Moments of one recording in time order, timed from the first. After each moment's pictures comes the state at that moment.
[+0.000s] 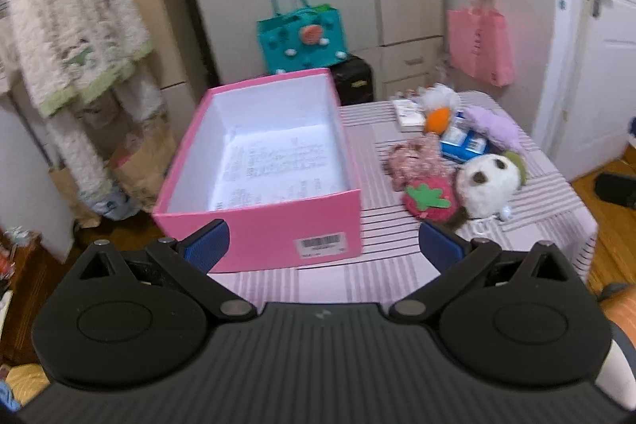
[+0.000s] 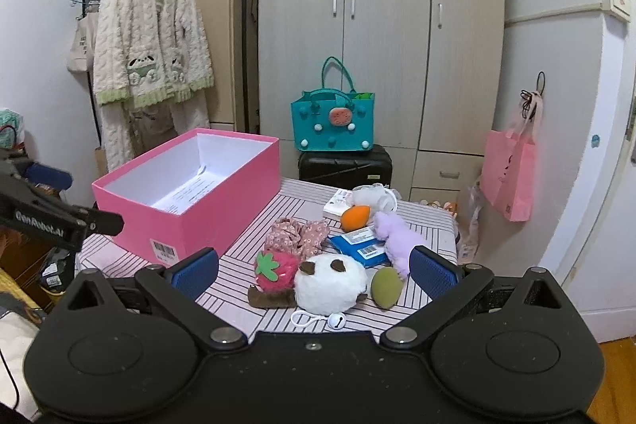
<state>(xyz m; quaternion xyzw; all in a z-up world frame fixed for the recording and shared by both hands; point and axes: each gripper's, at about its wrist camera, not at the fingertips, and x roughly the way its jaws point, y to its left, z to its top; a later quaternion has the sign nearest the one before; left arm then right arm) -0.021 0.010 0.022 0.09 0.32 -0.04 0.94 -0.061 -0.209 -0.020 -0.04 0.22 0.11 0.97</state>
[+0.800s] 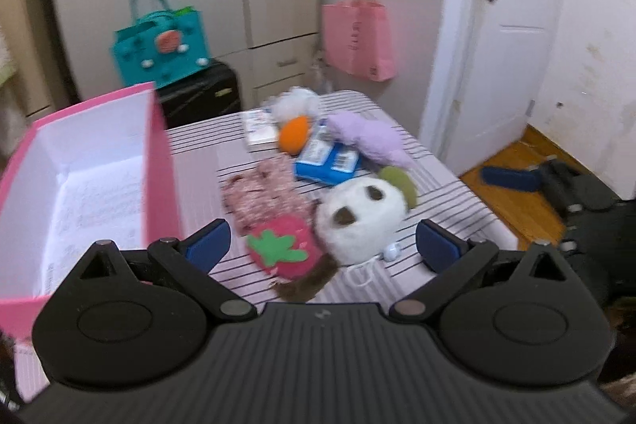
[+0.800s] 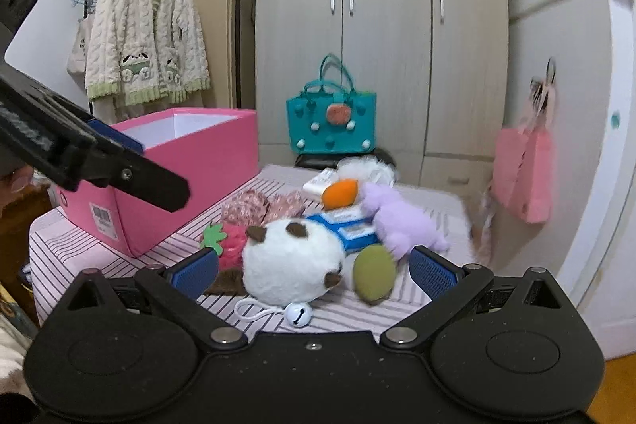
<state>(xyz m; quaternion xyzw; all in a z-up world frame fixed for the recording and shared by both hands) 0.049 -0.077 -0.021 0.08 0.32 -0.23 0.92 0.004 -0.245 -0.121 -0.03 0.19 0.14 0.97</state>
